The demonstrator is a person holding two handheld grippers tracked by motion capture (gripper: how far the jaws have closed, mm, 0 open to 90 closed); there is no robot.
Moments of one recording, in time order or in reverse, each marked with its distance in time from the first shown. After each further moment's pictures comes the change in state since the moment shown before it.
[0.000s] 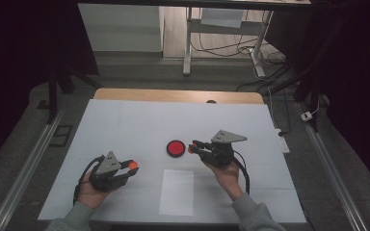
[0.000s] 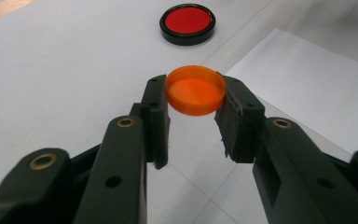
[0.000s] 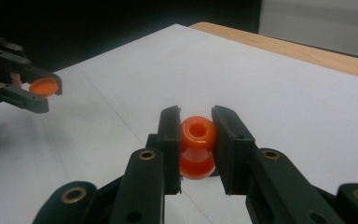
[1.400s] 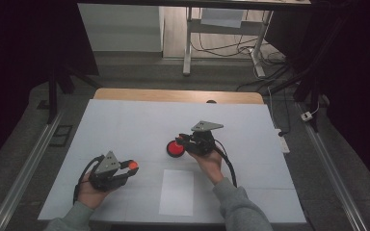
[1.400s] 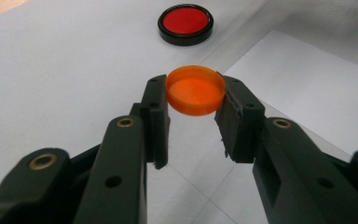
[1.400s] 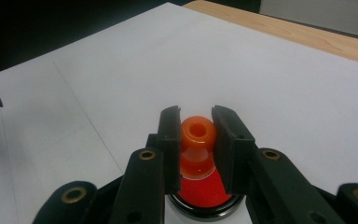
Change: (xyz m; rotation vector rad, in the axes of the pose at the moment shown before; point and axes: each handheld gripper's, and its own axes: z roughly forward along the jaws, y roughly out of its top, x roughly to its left) left arm 0.002 0.000 -0.001 -0.002 -0.015 -0.005; right arm -0.009 0.011 0.066 0.093 -0.017 -0.002
